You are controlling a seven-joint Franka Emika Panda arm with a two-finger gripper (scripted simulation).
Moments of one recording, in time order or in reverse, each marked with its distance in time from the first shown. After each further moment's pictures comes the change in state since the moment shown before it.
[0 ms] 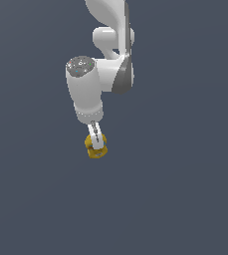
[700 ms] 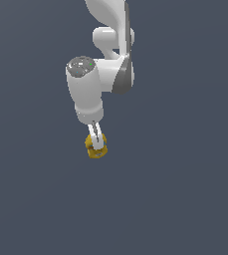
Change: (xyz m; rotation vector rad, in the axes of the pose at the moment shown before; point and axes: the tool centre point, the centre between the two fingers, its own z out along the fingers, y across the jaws) arm -0.001 0.000 0.000 0.000 0.001 0.000
